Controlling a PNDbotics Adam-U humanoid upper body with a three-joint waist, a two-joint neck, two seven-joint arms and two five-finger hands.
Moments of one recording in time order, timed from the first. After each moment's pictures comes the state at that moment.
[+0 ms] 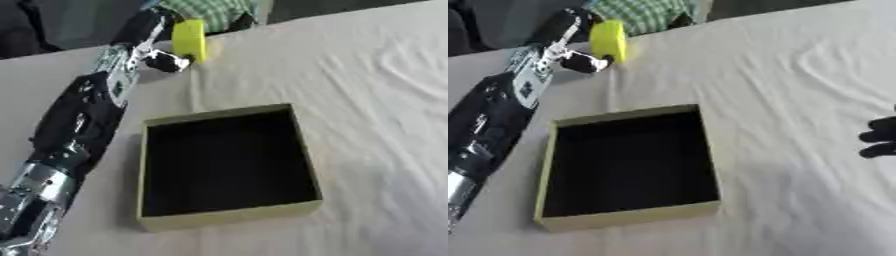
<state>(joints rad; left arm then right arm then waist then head) -1.28 0.55 0.00 -0.69 -1.02 -0.13 0.09 -0.45 -0.29 -0.01 -1.84 -0.08 -0.32 0.32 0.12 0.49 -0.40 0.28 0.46</state>
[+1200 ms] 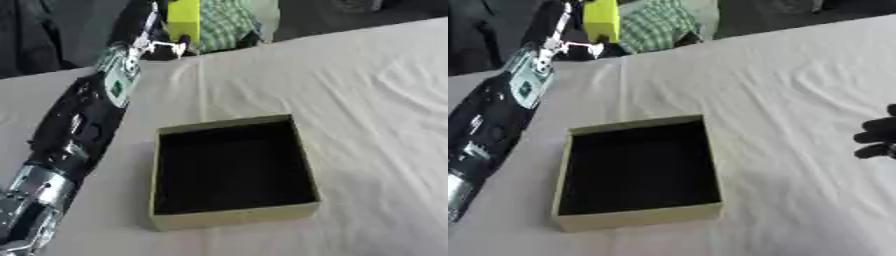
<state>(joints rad) -1.24 0.55 -0.06 -0.78 -0.83 -0.19 0.21 -0.42 -0.30 -0.01 -1.82 -0.09 -0.31 0.32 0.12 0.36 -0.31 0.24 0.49</state>
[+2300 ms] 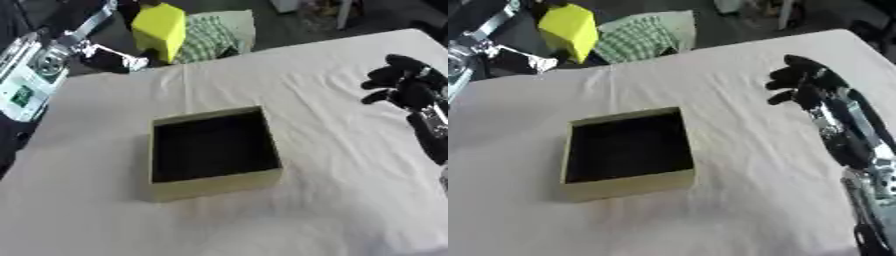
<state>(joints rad) -0.98 0.58 -0.36 -1.27 -0.50 -0.29 -0.11 -0.34 -0.34 -0.03 -1.79 -0.13 -0.31 0.30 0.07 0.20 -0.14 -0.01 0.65</state>
